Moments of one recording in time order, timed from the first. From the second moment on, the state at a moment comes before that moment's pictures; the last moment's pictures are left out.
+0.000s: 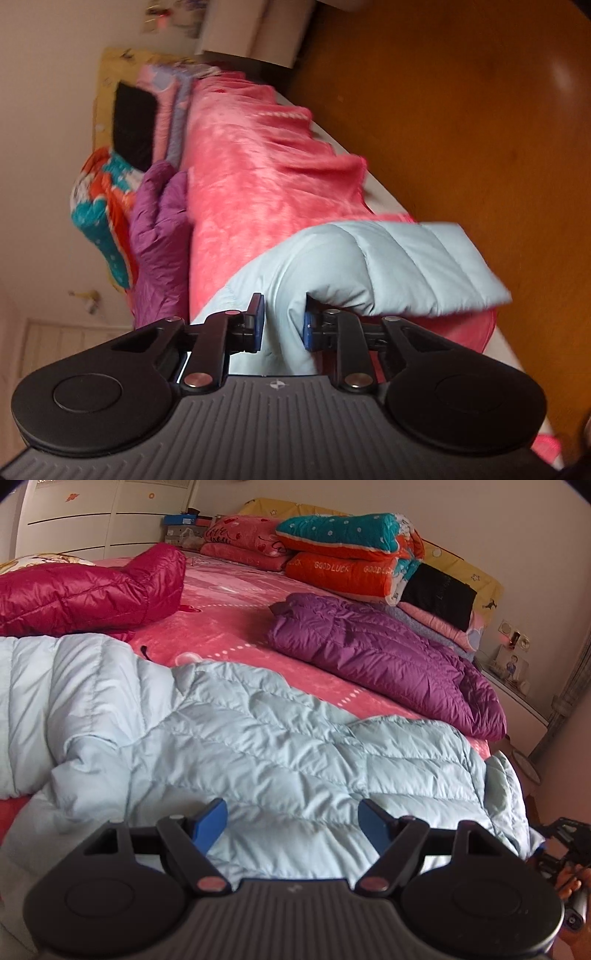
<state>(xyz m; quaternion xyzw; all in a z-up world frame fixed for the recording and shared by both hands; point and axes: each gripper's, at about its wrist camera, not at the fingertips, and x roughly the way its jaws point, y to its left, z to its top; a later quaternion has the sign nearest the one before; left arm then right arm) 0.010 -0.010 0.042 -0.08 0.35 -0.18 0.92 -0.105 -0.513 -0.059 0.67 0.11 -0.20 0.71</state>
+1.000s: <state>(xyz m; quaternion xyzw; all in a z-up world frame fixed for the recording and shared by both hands) 0.055 0.099 0.042 -0.29 0.30 -0.17 0.90 0.066 -0.122 0.074 -0.41 0.29 0.06 0.86</state>
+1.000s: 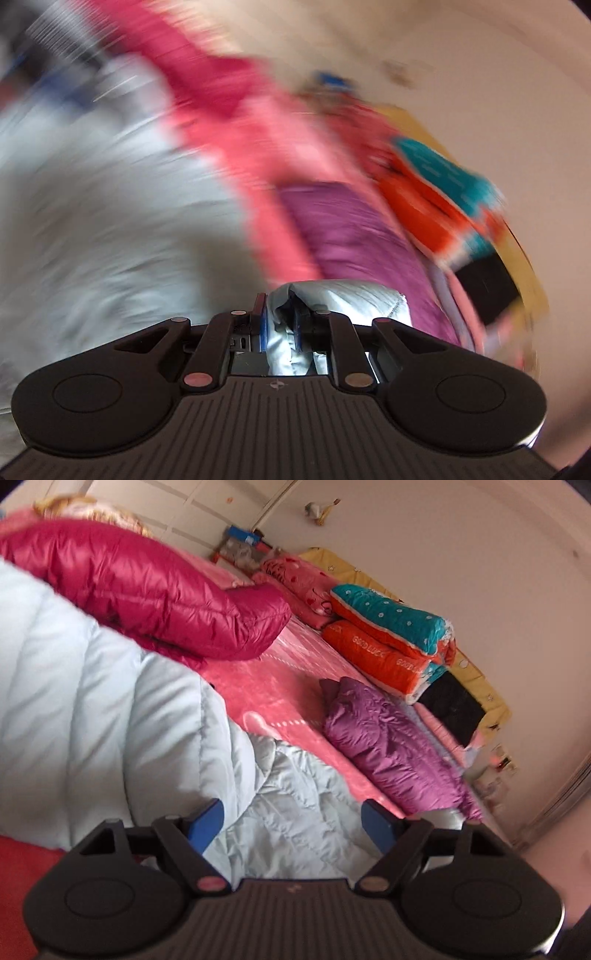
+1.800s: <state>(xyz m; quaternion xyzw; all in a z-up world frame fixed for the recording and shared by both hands) 0.075 0.130 0.034 -0.38 0.31 -0.19 0.85 0.006 -0.041 0.012 -0.80 0.25 0.20 0.51</state>
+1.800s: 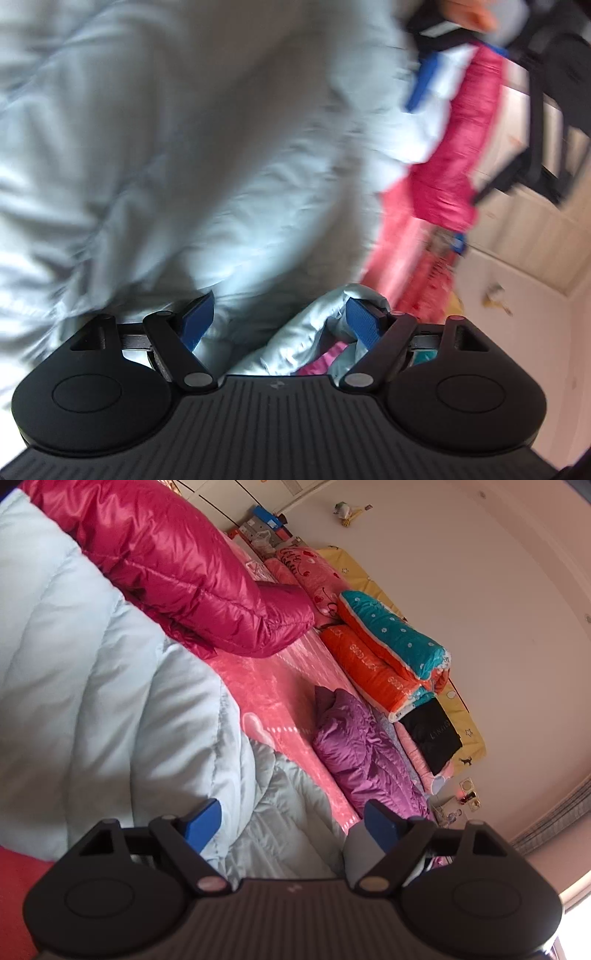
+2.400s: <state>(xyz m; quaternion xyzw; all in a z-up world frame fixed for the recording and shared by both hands) 0.059 0.055 0.044 -0.19 0.32 -0.31 0.87 -0.036 -0.108 0.047 -0.56 0.34 -0.01 0.76</state>
